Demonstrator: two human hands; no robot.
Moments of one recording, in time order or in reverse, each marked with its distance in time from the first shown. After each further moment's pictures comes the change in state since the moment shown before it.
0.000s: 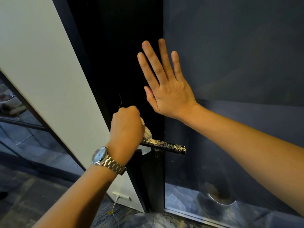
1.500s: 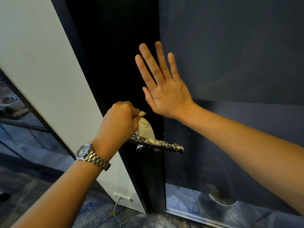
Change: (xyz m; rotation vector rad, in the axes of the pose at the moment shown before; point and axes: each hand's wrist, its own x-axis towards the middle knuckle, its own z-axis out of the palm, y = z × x) left_hand 0.002 -0.022 -0.009 -0.138 0.121 0.333; right_hand 0.000 0.000 0.000 0.019 -0.016 -0.006
